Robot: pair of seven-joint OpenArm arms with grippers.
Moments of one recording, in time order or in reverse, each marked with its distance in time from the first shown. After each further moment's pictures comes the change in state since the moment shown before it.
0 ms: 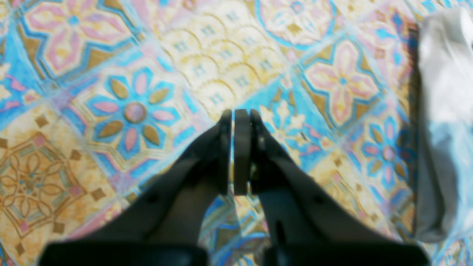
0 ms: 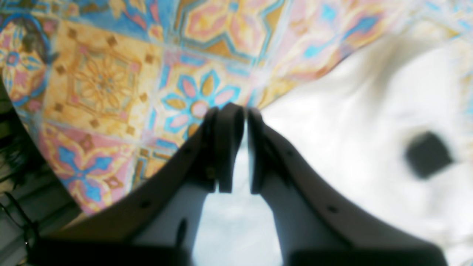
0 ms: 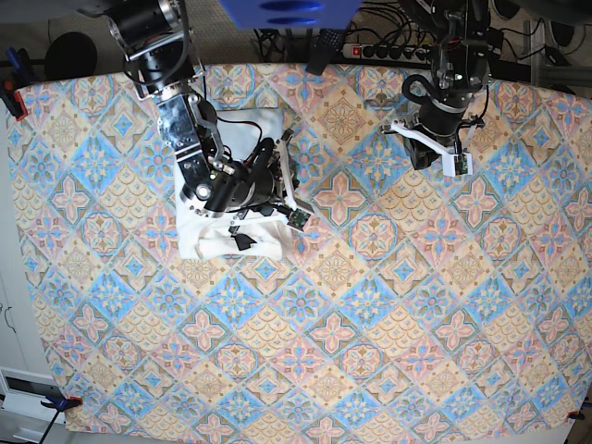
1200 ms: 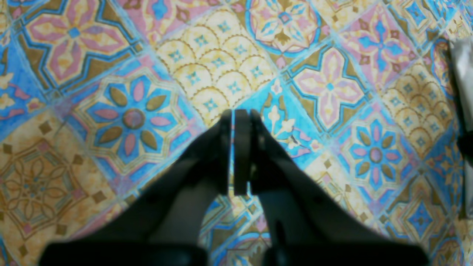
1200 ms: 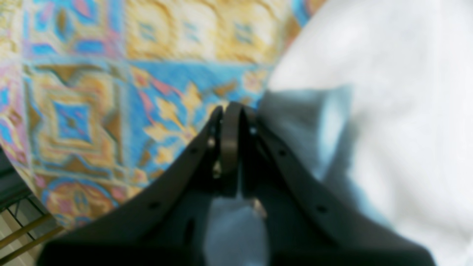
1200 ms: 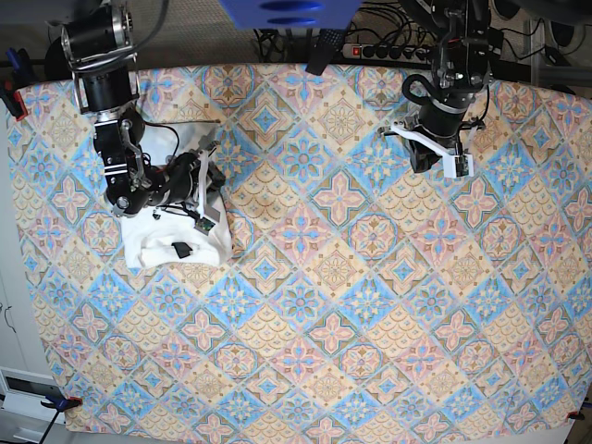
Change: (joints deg) left arm 0.2 0.2 0.1 1.4 0.1 0.0 0.0; right arm 2.3 14.2 9.7 -19.3 6.6 2.2 11.9
